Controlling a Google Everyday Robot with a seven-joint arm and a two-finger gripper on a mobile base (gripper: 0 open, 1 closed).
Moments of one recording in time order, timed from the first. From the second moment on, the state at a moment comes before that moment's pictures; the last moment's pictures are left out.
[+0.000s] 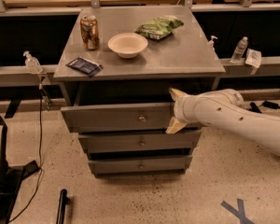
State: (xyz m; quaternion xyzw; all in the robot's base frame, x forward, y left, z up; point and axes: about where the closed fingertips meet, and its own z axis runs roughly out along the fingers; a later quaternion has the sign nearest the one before) arm 0.671 -0.132 0.670 -0.66 0.63 -0.13 0.38
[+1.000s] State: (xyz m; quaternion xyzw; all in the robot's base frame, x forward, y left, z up) arm 0.619 -0.155 0.684 -0.65 0.59 -0.05 0.48
